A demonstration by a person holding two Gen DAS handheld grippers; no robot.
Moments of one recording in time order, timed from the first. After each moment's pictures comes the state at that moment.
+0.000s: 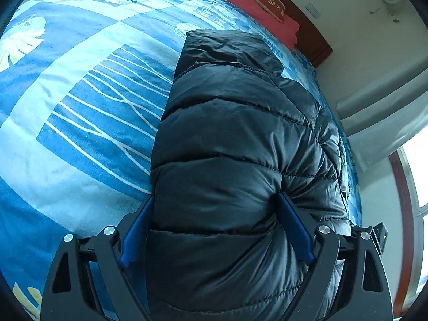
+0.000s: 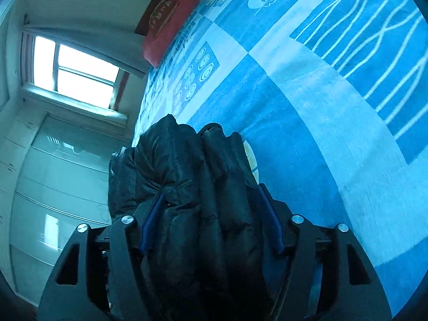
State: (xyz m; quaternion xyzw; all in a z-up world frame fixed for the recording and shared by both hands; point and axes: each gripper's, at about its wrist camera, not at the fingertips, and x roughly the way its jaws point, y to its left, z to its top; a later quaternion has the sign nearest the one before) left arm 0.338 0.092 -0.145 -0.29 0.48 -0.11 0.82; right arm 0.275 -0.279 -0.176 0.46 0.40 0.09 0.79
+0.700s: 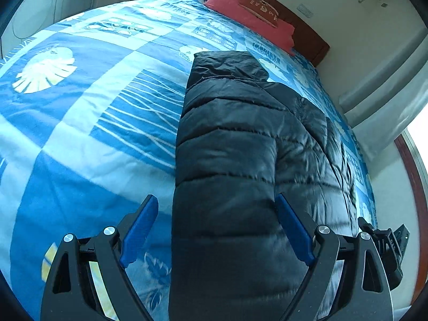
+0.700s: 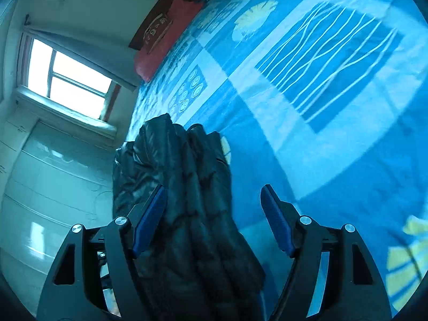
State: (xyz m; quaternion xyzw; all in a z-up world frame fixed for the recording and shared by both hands) left arm 0.280 0.094 -0.107 -0.23 0.45 -0.08 0.86; right arm 0.206 -0.292 -0.130 0.42 0.38 0.02 0.82
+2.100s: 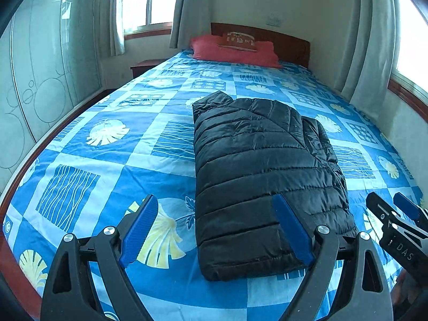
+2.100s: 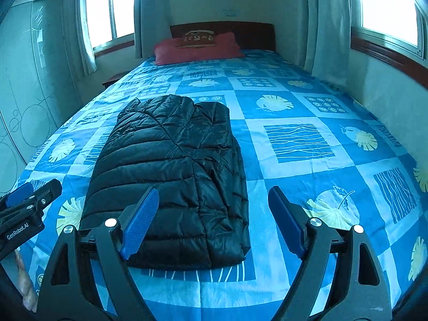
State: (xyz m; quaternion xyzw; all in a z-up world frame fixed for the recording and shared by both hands) left arm 0.112 0.043 -0.025 -0.04 0.35 -0.01 0.94; right arm 0.068 -0.135 -0.025 0.04 0.34 -0.06 0.94
